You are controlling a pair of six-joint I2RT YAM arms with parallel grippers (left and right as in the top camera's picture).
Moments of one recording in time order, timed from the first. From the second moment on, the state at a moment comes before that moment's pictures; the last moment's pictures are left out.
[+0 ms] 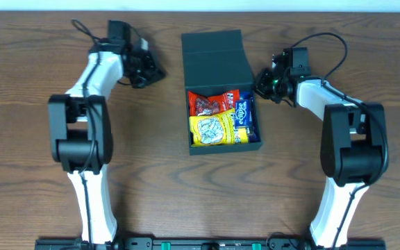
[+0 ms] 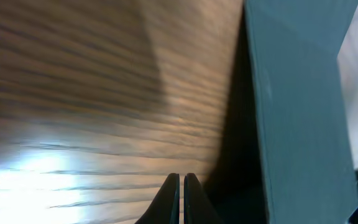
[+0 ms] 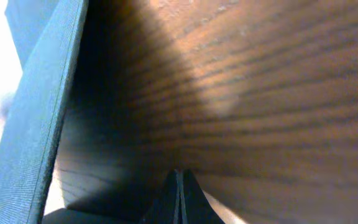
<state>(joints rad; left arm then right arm) -0.07 2.26 1.71 -0.67 0.58 -0.52 0.09 2.15 1.33 -0.19 -0.50 0.65</state>
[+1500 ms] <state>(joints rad) -0.11 2.34 1.71 -0.57 0.70 -0.64 0.08 2.20 1.36 0.02 -0.59 0.65</state>
